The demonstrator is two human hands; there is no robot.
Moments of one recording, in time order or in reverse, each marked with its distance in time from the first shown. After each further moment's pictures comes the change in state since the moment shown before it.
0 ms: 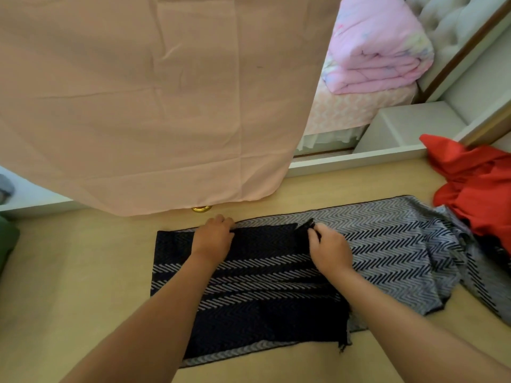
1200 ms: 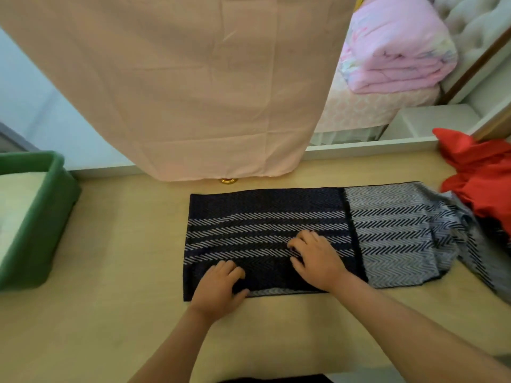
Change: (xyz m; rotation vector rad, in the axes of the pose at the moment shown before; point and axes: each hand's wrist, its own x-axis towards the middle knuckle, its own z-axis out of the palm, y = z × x) left_hand -0.210 -0.014 0.067 -0.126 0.132 0.224; right_hand -0.102 -0.006 0.012 -0.272 -0.253 -0.668
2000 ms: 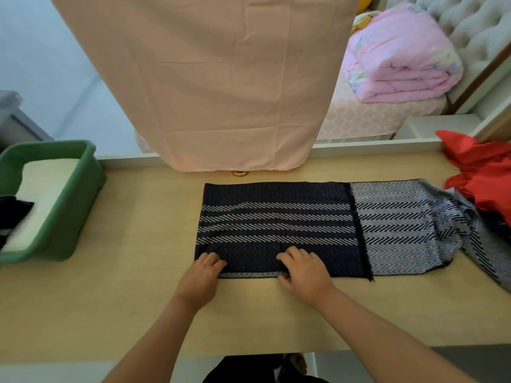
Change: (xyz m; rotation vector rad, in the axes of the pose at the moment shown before) left_hand -0.055 -0.032 -0.008 0.159 0.044 -0.066; right_hand -0.044 -0.063 0.042 -0.100 0.032 0.001
